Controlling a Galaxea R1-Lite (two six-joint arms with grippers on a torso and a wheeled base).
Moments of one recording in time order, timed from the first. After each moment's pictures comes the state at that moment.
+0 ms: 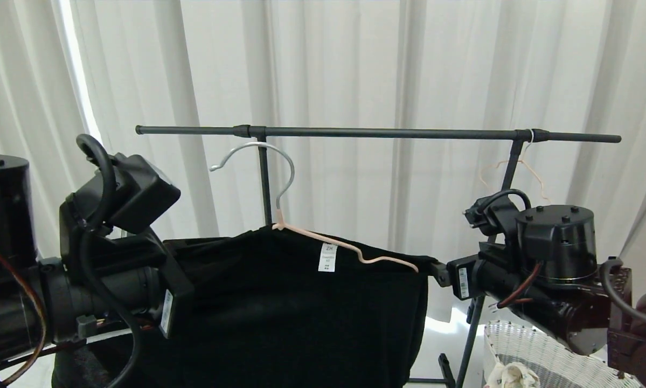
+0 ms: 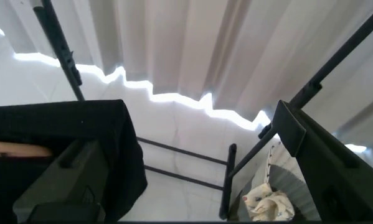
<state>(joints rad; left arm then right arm) -0.49 1.24 -0.70 -0.17 -0.16 0.33 0.73 1.65 -0.67 -0.59 -0.42 0.11</state>
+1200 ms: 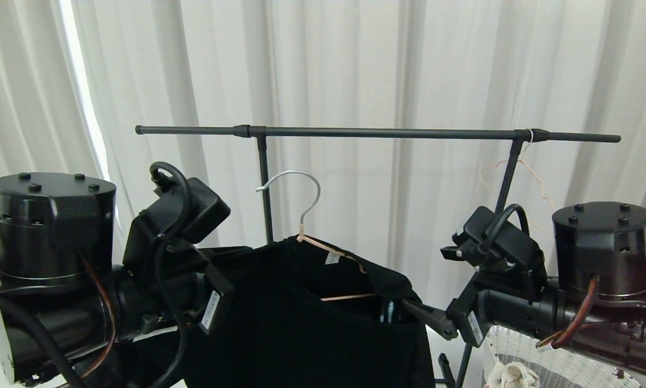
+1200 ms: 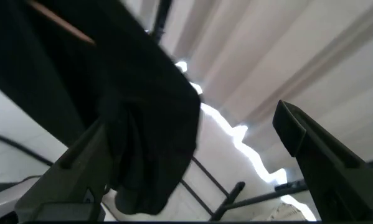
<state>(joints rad) -0.55 1.36 -0.68 -0.25 -0.01 0.30 0.83 1.52 -0.67 -0.47 -0.06 -0.17</state>
